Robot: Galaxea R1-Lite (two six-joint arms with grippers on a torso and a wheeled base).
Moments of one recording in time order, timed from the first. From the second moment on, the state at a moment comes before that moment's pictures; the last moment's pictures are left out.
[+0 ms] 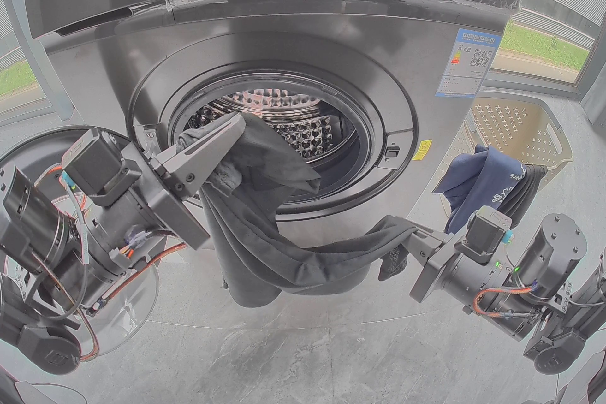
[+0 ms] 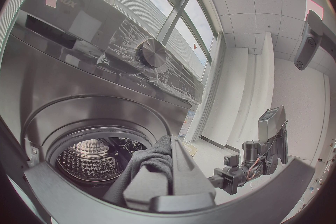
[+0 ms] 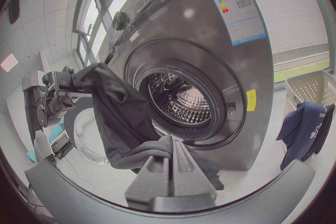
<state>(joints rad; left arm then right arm) -0.63 1.55 -0.43 -1.55 -0.20 -0.13 0.75 1.76 -0.31 -1.54 -0.07 0.16</state>
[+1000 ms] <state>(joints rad) -0.62 1.62 -0.54 -1.50 -0.12 -0.08 0.83 2.08 -0.34 -1.53 -0.09 0.17</state>
